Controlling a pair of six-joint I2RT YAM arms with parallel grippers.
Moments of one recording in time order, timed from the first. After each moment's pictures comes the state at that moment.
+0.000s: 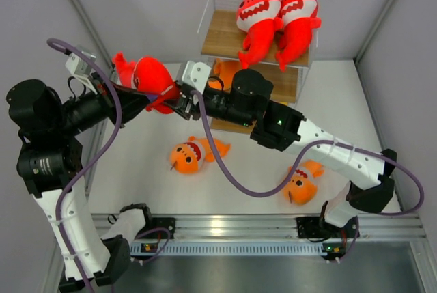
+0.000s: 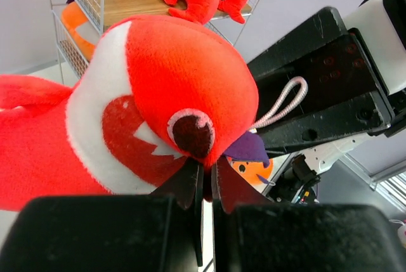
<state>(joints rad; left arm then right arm) 0.18 1.00 1.83 -0.88 1.08 -0.29 1.19 1.57 1.84 -0.12 -0.11 -0.34</state>
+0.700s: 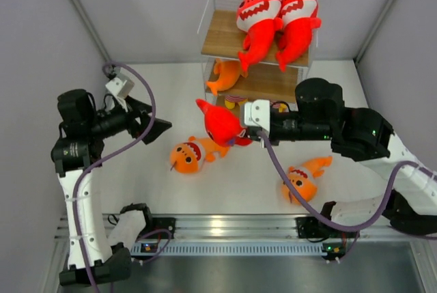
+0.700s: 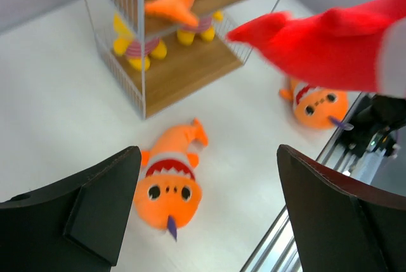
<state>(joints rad) 0.17 0.92 1.45 -0.88 1.05 0.10 1.10 1.26 1.84 -0.90 -0.23 -0.58</state>
